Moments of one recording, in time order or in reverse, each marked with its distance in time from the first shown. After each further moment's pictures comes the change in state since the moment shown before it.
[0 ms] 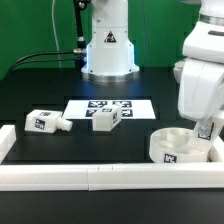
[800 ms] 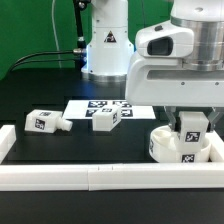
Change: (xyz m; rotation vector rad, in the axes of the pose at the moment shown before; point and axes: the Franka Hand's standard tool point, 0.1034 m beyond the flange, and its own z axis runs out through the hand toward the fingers) arm -0.015 0.029 0.000 0.061 -0.016 0.935
